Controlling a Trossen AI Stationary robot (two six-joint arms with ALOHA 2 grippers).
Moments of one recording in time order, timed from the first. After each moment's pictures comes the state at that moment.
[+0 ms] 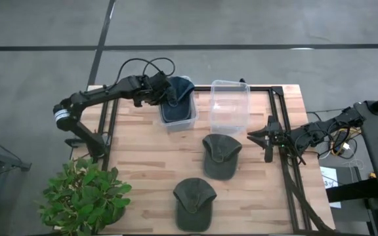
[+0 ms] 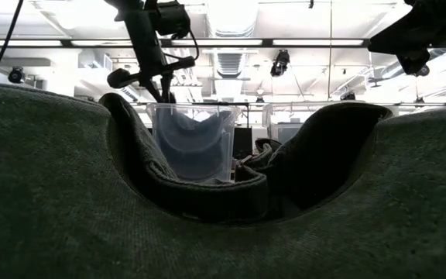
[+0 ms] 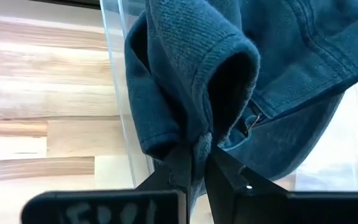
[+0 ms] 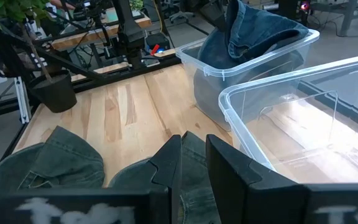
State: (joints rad) left arm 0.48 1.51 1.37 -0.91 -0.22 -1.10; right arm 0.41 0.37 0.41 -0.33 0.60 0.39
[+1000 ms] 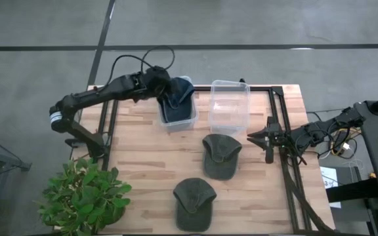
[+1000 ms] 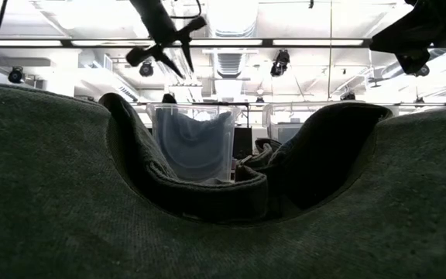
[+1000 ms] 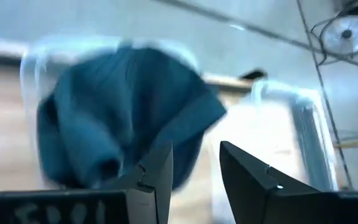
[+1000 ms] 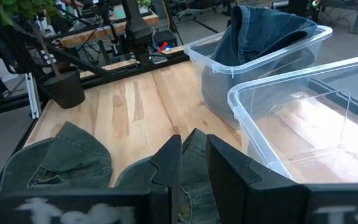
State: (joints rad) left arm 0.39 1.46 1.47 -0.76 -0.35 -1.10; right arm 0.41 0.37 0.41 -0.33 0.57 0.39
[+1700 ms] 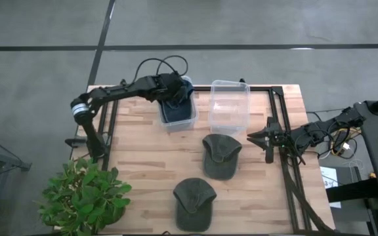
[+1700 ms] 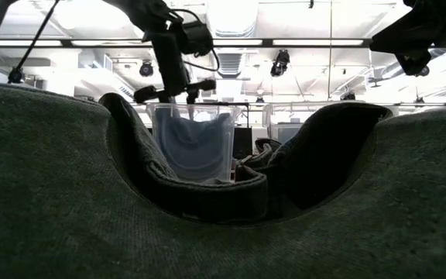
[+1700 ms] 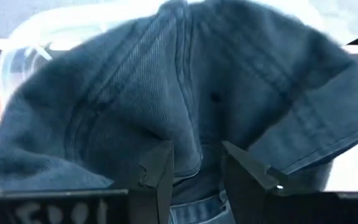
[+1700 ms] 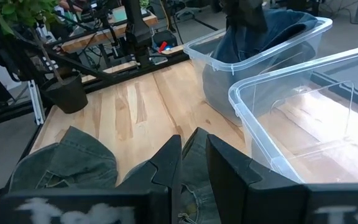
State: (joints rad) left arm 0.48 1.72 1.47 -0.77 -0.38 -0.97; right arm 0.41 0.37 0.41 -0.33 0.57 0.45
